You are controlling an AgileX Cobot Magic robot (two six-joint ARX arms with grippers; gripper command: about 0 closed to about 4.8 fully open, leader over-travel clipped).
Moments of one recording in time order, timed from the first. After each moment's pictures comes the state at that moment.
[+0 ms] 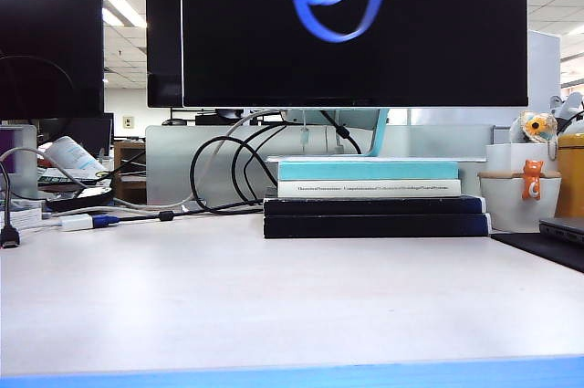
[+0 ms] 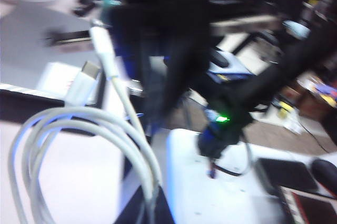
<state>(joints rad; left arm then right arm) -0.59 1.37 1.12 -0.27 1.09 0.14 0.27 1.08 0.82 -0.03 -1.28 0.21</state>
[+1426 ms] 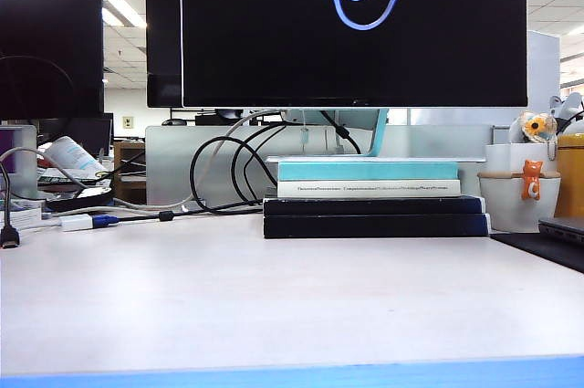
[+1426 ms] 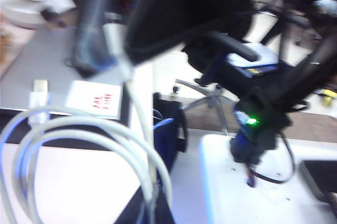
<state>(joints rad) -0.69 1.37 1.12 -0.18 0.91 0.19 0.19 1.04 0.82 0.20 -1.23 0.53</state>
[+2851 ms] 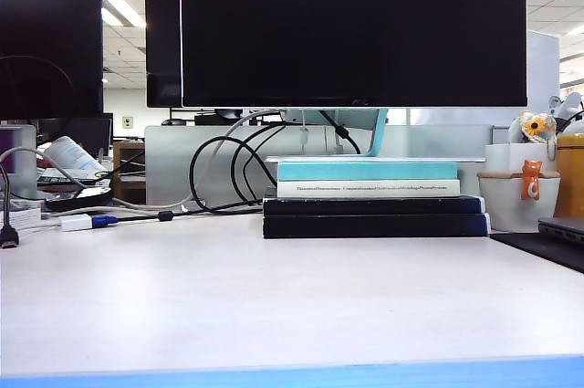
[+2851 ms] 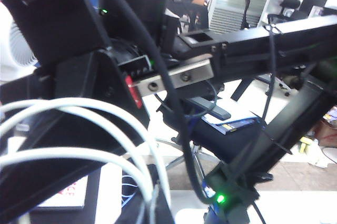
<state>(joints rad) -0.81 1.39 1.12 0.21 0.91 -0.09 0.20 1.04 0.82 0.31 -1.15 0.60</state>
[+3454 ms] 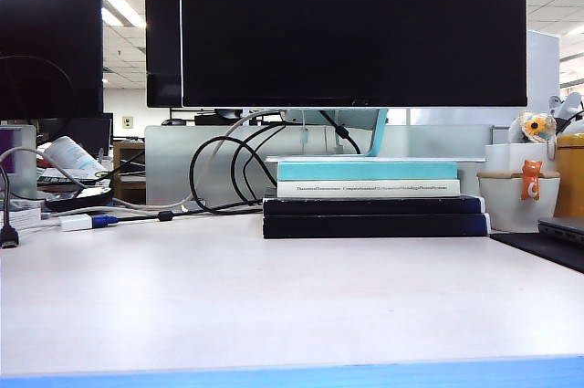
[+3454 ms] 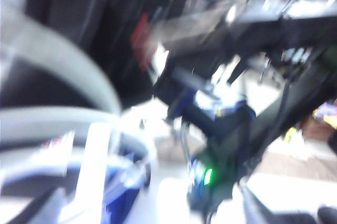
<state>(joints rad) -0.82 1.39 1.12 0.07 0.88 -0.10 0.23 1.04 0.82 0.35 -1.16 0.64</state>
